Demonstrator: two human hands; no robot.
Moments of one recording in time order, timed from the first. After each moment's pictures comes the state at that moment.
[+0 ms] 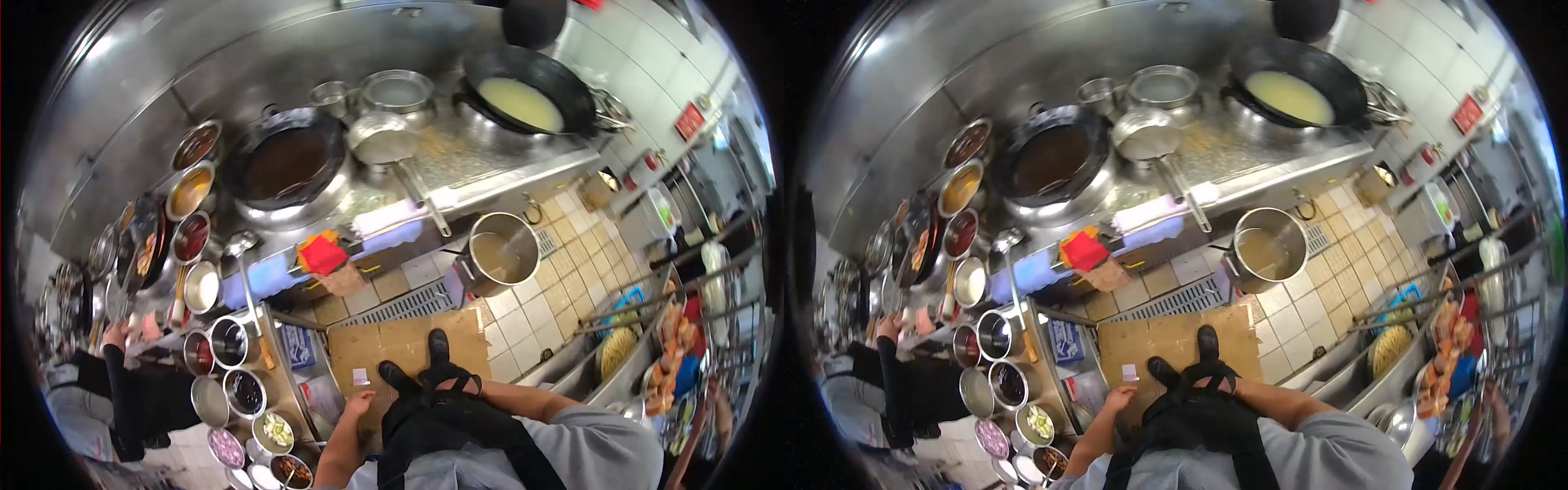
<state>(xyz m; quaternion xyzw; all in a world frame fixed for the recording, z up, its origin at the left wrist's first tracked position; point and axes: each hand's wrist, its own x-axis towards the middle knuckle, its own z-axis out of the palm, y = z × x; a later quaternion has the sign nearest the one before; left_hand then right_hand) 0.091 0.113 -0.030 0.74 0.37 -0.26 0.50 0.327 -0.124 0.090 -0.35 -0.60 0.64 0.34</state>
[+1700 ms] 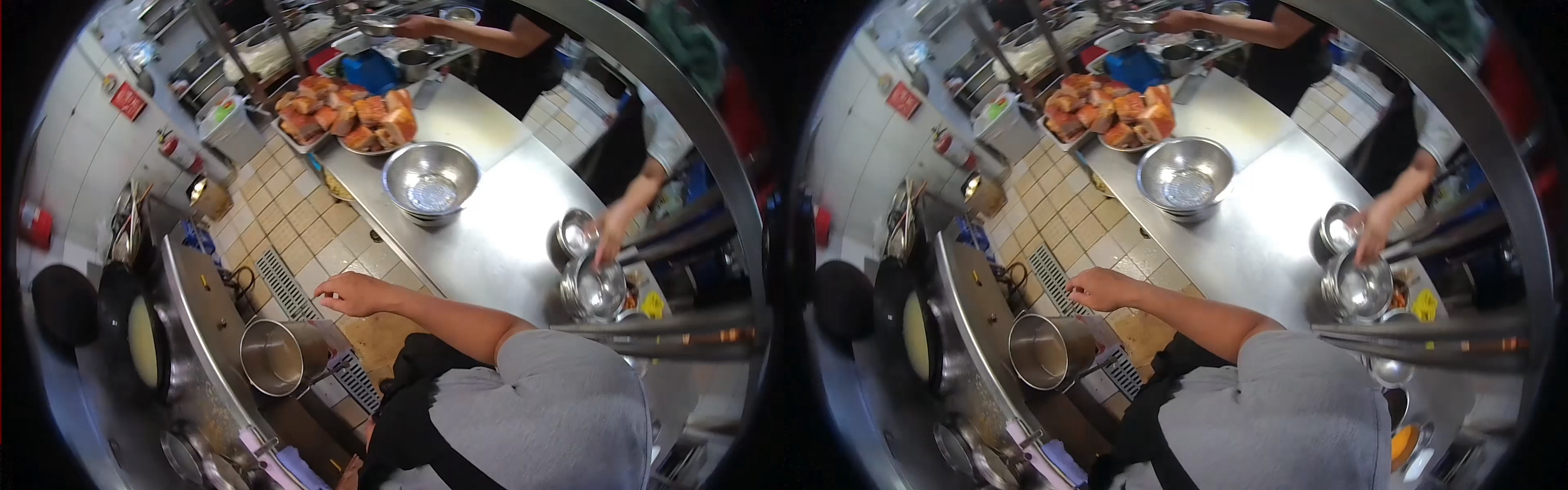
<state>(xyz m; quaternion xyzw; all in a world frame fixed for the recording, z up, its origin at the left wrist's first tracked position) 0.384 0.012 0.038 0.80 -0.13 -0.50 0.31 0.346 -0.409 0.277 -0.84 0.13 -0.18 0.49</state>
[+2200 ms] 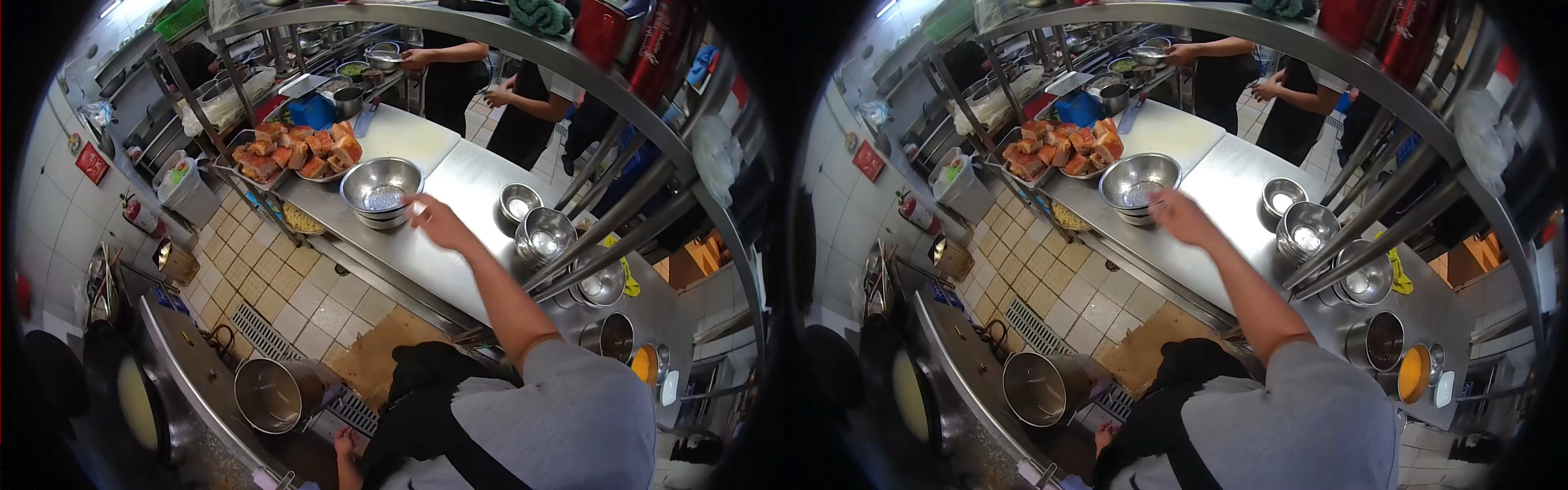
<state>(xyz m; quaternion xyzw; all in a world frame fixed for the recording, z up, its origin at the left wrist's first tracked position) 0.525 0.032 -0.003 0.73 -0.01 -0.56 0.38 0.183 -0.414 0.349 -0.68 0.49 -0.36 0.40</state>
